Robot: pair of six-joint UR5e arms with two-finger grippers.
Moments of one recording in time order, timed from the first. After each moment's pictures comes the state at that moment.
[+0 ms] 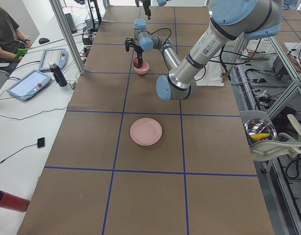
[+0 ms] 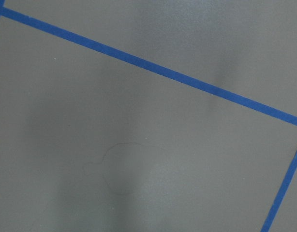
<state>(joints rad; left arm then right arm) -0.61 -2.53 -1.41 -1.64 -1.93 -1.38 1.21 -1.56 1.78 -1.58 2.26 0.06</state>
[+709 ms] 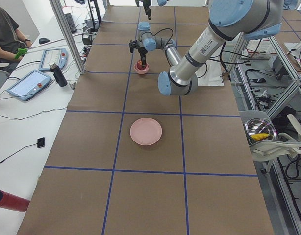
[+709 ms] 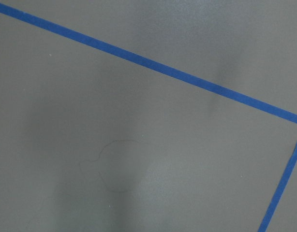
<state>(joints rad) -0.54 -2.55 -1.34 -1.65 -1.87 -1.39 1.21 -1.56 1.78 -1.58 2.26 0.06</state>
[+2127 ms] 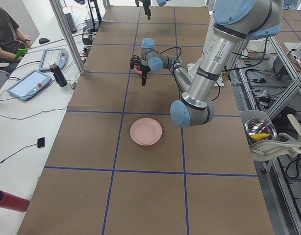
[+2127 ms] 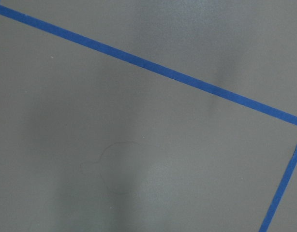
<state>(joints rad) -0.68 -1.99 -1.83 -1.65 -1.91 -1.01 1.22 -1.56 1.78 -1.58 2.26 0.06</state>
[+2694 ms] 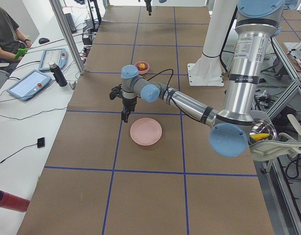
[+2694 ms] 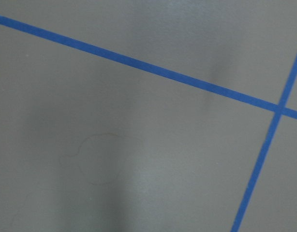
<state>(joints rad) -1.13 -1.69 -1.80 -1.67 -2.12 -0.28 1.30 -1.62 1.78 -1.57 2.26 0.03</state>
